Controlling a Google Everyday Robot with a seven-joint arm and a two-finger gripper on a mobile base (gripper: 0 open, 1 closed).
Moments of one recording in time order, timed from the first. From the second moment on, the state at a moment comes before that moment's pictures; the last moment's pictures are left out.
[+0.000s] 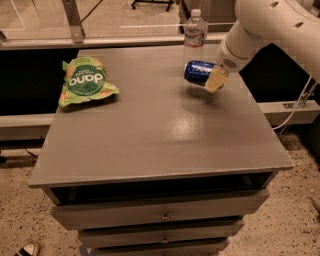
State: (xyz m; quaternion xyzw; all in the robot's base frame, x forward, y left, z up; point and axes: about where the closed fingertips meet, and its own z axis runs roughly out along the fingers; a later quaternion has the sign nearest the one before) arm 0.688 -0.192 0.880 -0.50 0.82 -0.08 0.26
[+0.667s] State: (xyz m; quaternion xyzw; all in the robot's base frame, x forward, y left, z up) arm 0.727 -0.195 0.866 -0.51 0.82 -0.06 0.24
